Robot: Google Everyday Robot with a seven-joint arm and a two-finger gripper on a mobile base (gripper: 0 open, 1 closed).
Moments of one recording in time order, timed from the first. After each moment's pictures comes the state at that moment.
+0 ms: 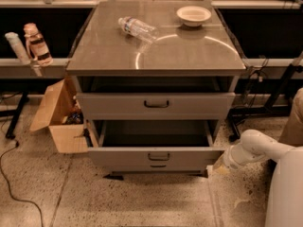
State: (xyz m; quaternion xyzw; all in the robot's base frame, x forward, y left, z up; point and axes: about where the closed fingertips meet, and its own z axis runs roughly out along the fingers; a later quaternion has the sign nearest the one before) arm 0.563 -0.323 0.354 -0.53 0.83 0.11 0.14
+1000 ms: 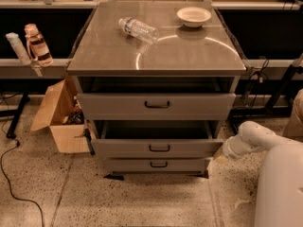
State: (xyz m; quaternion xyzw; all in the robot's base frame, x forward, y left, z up) arm 0.613 -0.330 0.363 -0.52 0.84 0.08 0.16
